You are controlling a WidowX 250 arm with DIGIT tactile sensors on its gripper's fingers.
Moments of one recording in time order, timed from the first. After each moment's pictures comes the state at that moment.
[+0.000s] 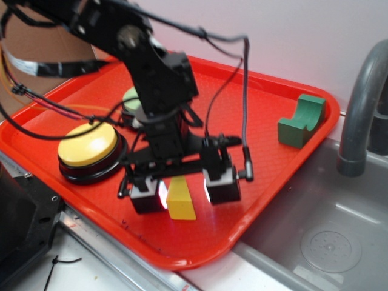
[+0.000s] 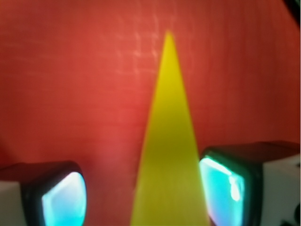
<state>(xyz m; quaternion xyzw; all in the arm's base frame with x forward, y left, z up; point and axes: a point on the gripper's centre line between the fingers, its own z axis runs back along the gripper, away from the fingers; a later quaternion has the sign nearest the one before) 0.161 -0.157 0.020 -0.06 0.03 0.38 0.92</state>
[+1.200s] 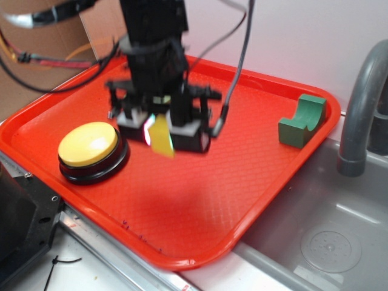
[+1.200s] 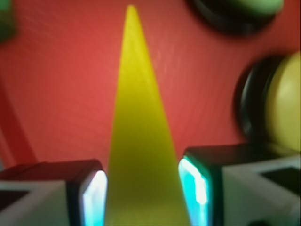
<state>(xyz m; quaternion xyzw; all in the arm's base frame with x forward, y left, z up) 0.187 -0.116 0.101 0.01 0.00 0.16 0.99</state>
